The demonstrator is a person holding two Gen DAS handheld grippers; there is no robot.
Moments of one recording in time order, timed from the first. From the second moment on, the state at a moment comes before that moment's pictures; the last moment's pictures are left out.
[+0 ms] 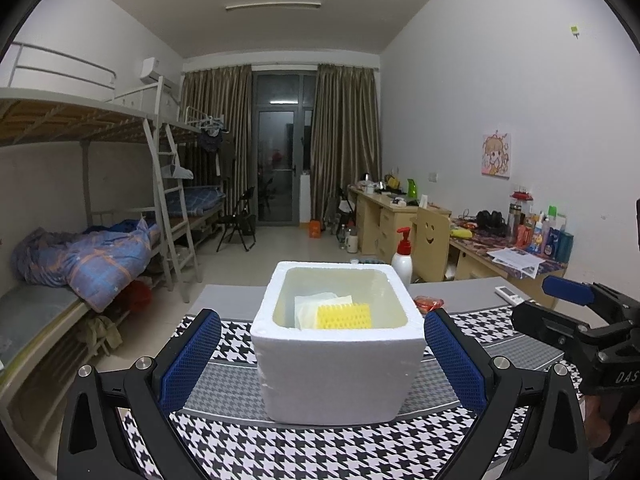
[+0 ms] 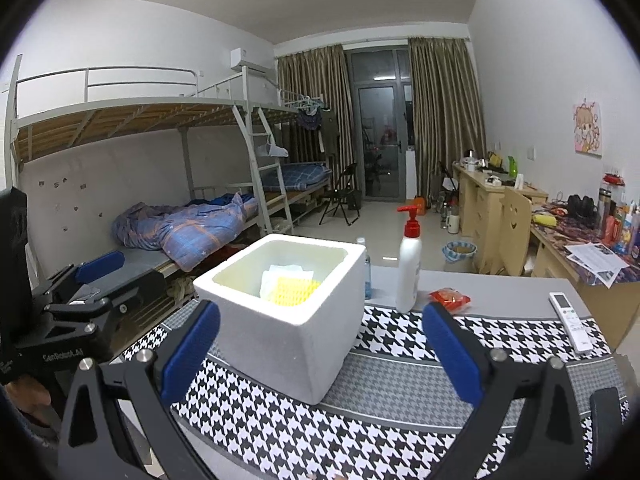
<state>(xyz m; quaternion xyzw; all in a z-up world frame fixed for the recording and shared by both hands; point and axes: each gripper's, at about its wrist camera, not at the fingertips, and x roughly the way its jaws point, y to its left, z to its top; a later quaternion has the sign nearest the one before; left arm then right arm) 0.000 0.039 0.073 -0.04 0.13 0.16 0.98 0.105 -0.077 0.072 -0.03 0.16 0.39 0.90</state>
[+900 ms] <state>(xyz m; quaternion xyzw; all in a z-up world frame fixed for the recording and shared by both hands) -0.035 0.002 0.049 -0.02 0.12 0.15 0.98 0.060 -0.107 0.041 -0.02 0.15 0.38 0.91</state>
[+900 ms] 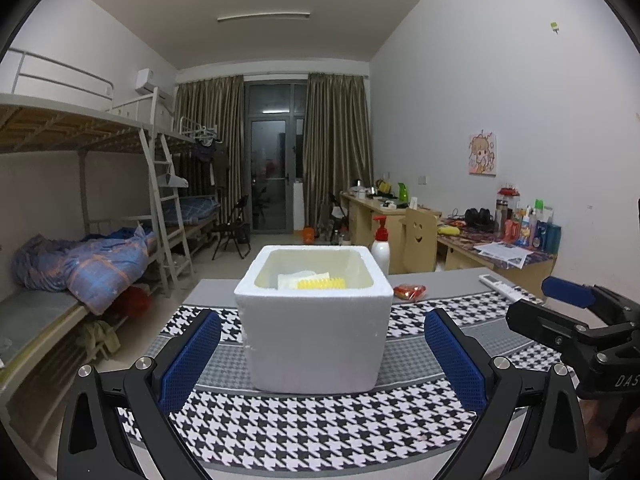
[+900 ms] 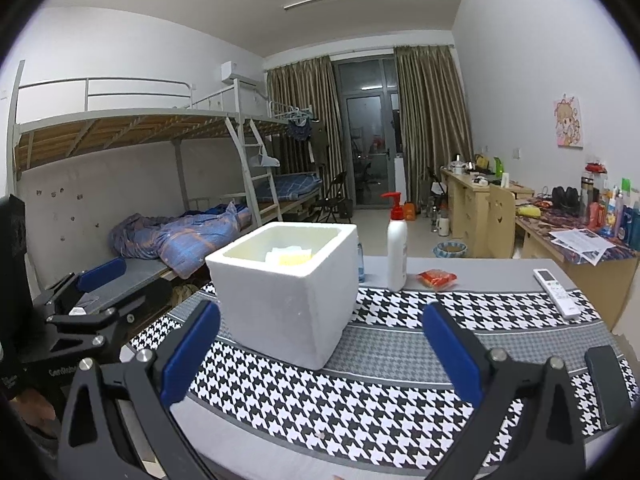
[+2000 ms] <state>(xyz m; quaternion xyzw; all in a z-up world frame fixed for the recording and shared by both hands) -0.064 -0.003 0.029 -0.03 0.13 0.16 0.98 0.038 -0.120 0.021 -0.02 0.15 0.36 0.92</state>
